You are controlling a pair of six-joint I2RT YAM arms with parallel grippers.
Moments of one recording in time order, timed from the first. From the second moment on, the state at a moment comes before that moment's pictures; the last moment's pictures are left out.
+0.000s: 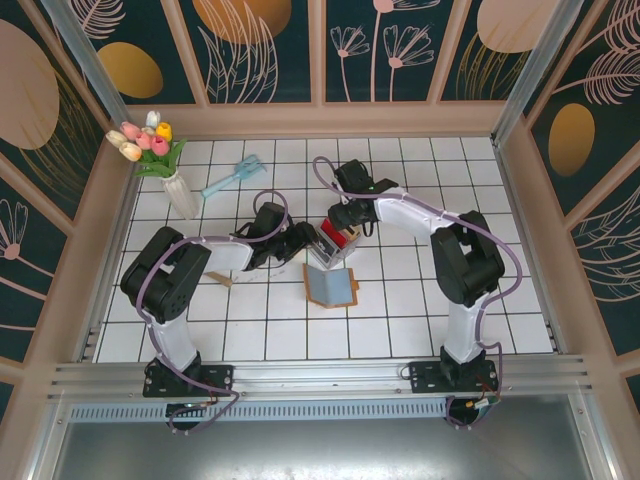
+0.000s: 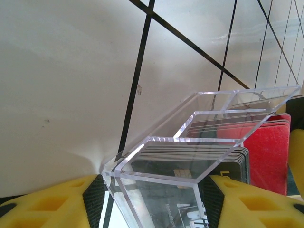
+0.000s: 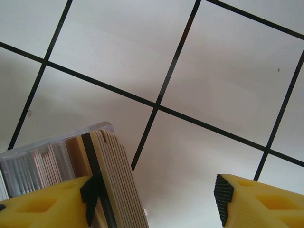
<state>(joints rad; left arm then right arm) -0.56 1.83 0.85 0.23 0.27 -1.09 0.59 1.91 1.41 -0.58 0.10 0.12</state>
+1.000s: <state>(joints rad) -0.56 1.84 0.85 0.23 0.26 -1.09 0.61 1.90 1.42 -0.62 0.16 0.12</state>
